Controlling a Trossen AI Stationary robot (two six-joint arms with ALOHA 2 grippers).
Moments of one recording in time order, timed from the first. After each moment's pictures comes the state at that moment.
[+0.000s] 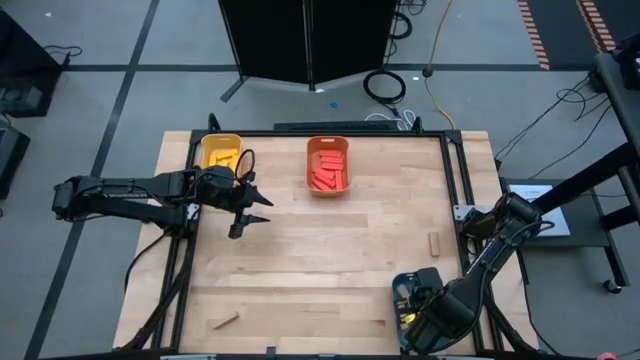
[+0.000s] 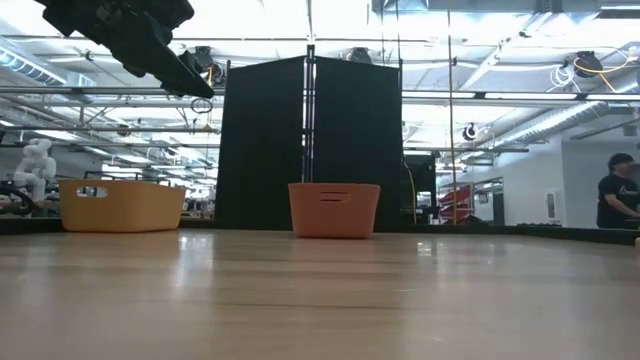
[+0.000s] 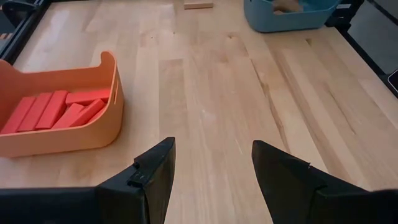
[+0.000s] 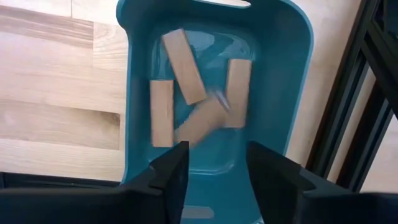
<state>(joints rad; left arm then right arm) 0.12 0.86 0.63 -0.35 0.22 0.16 0.85 1.79 1.59 -1.45 -0.05 2.29</state>
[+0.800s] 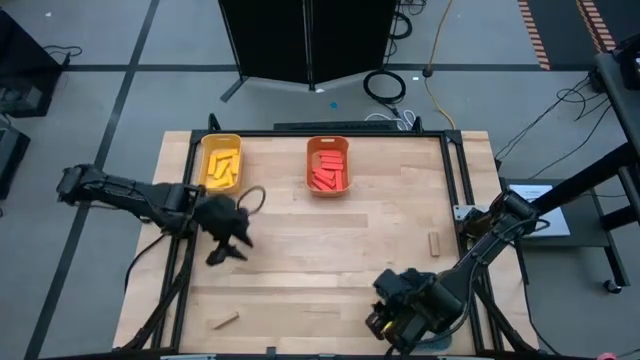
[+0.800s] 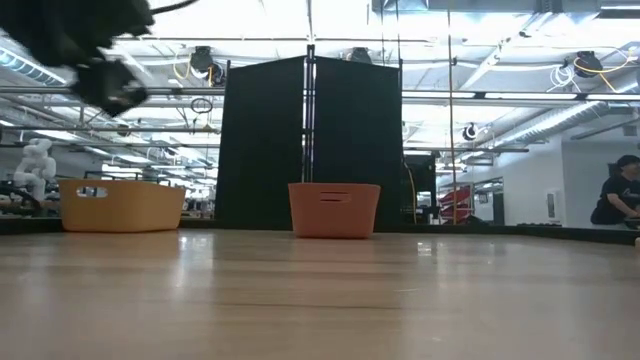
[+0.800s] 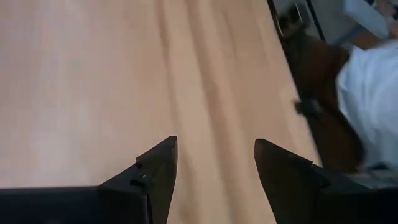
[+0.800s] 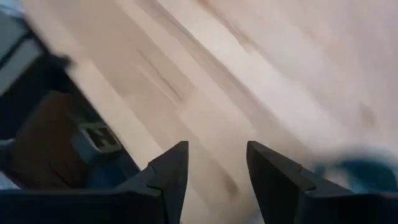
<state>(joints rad) -0.14 0.86 0.61 -0.56 0.39 -0.20 0.77 1.79 1.59 -1.09 0.35 1.60</state>
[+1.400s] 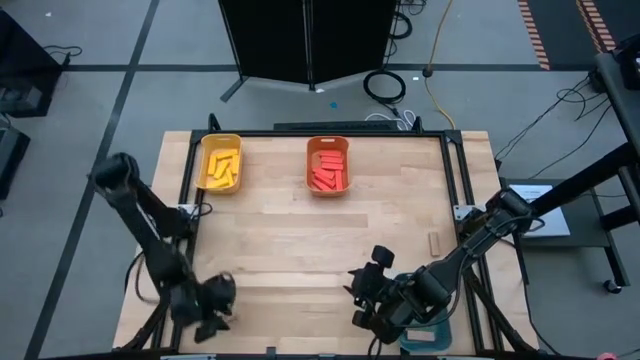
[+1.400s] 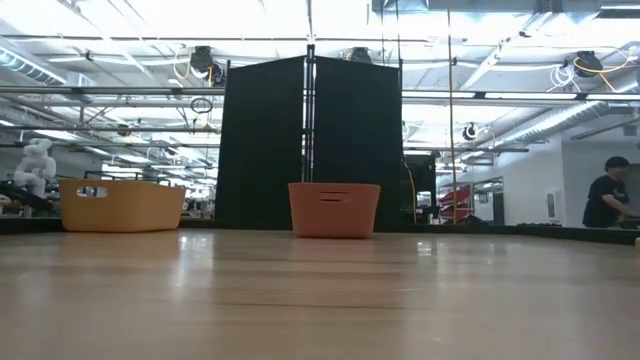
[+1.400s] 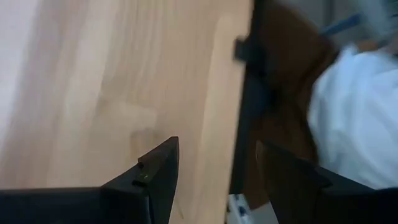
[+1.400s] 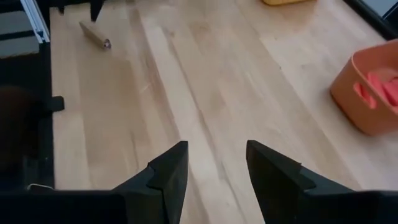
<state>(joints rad) -1.03 1.30 0.68 -0.24 -0.14 -1.25 0.69 1.80 1.59 -0.86 0.71 0.87</state>
